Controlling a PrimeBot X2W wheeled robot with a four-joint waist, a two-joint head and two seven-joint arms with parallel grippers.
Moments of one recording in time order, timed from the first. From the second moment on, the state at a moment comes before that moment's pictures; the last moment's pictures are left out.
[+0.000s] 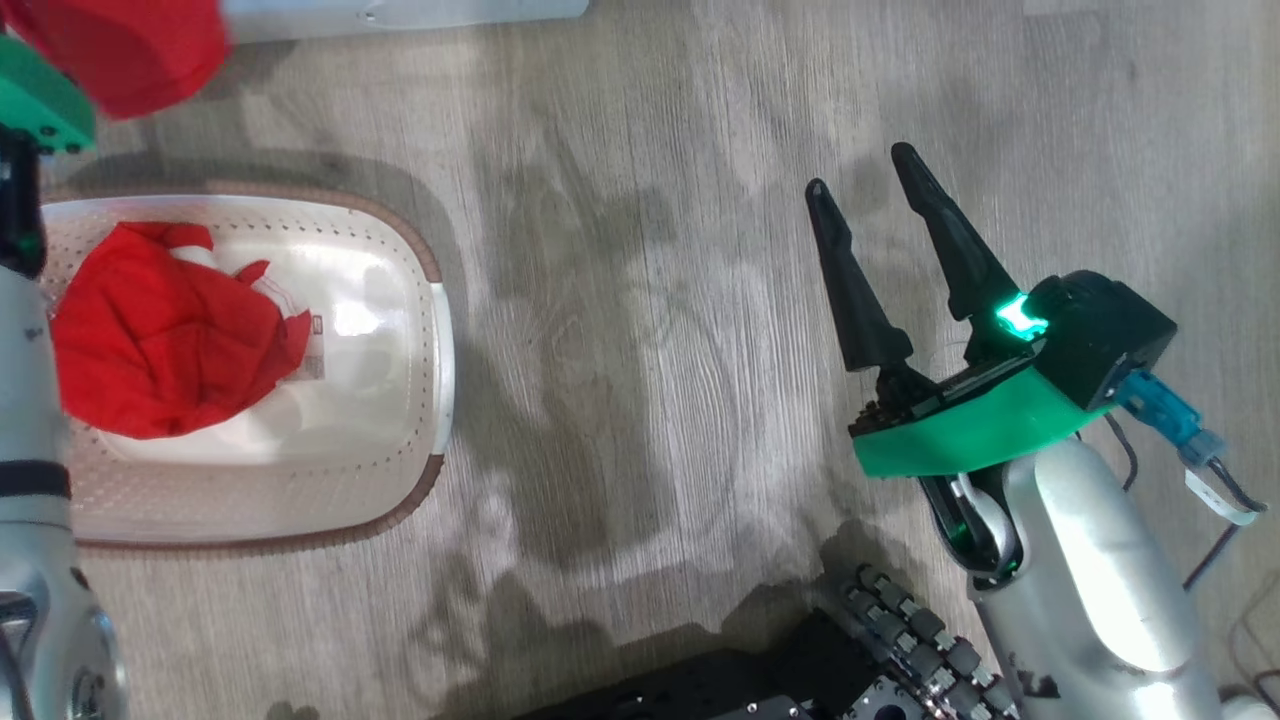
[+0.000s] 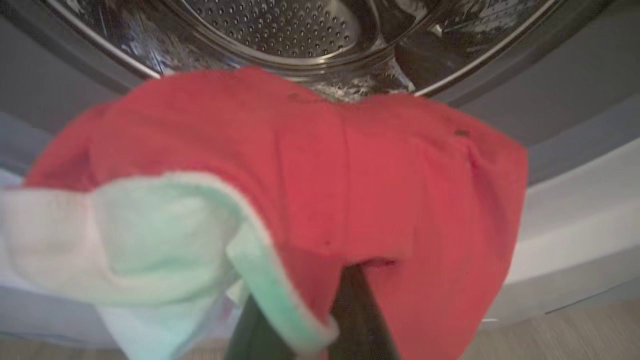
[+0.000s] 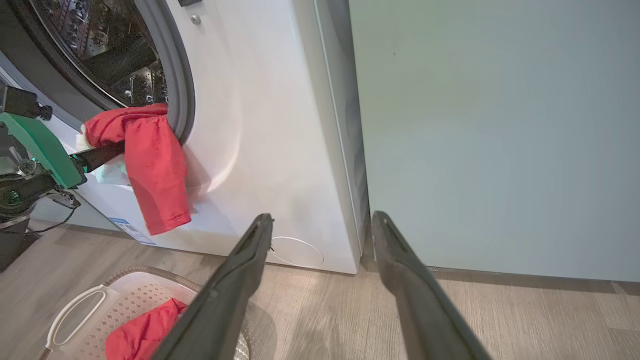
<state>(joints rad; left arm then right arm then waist) -0.99 0.27 0.13 0.77 -0.12 -0.12 -0.26 -0.36 -0.05 0.25 0.07 0.29 0.13 -0.25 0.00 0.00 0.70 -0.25</state>
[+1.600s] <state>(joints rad) -1.90 0.72 -0.50 0.91 -0.36 -0.13 -0.20 -0.38 -0.05 0.39 0.03 0.42 0.13 -0.25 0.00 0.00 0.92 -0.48</state>
